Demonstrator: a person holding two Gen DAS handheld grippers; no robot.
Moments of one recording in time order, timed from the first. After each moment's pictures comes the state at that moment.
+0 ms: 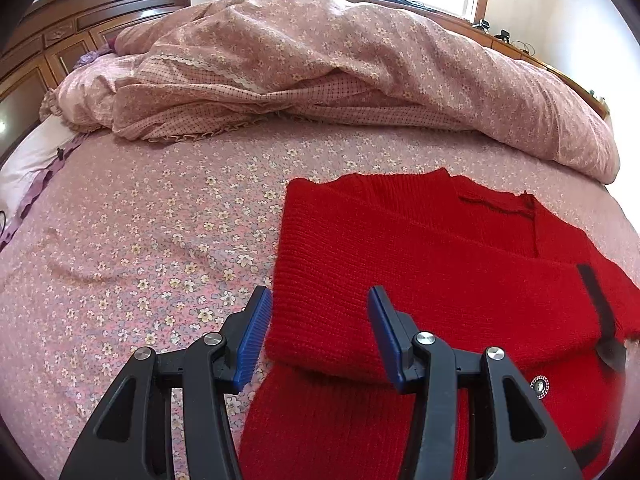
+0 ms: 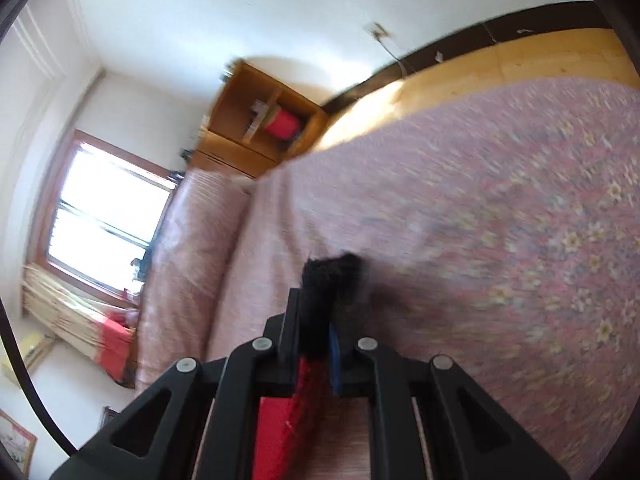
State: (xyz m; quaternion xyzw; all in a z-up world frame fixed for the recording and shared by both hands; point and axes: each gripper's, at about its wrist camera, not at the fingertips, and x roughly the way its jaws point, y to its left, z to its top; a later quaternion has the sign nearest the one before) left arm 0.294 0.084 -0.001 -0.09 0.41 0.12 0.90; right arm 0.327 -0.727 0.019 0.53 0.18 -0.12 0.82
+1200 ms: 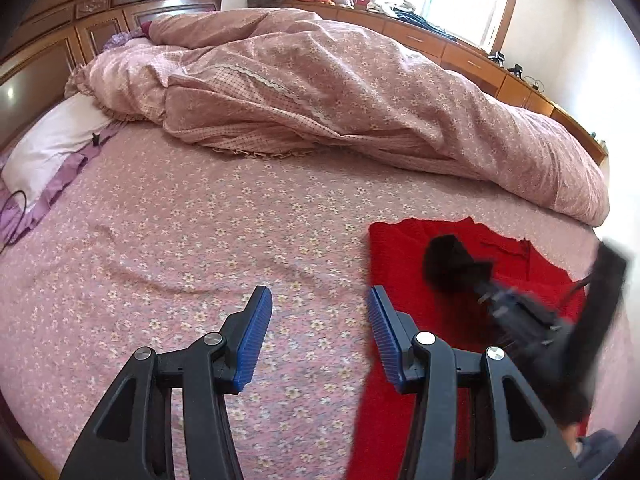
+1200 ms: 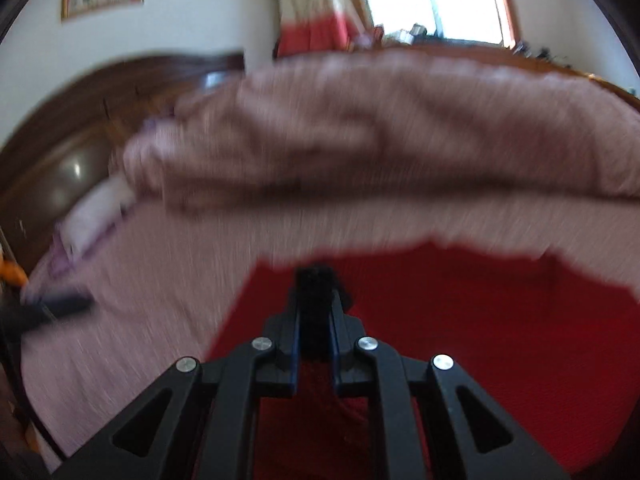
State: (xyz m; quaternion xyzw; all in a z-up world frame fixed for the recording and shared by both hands) left arm 0.242 0.177 0.049 -0.14 0.40 0.12 0.90; right arm 0.417 -0.038 0.016 0.00 0.34 0.30 0.89
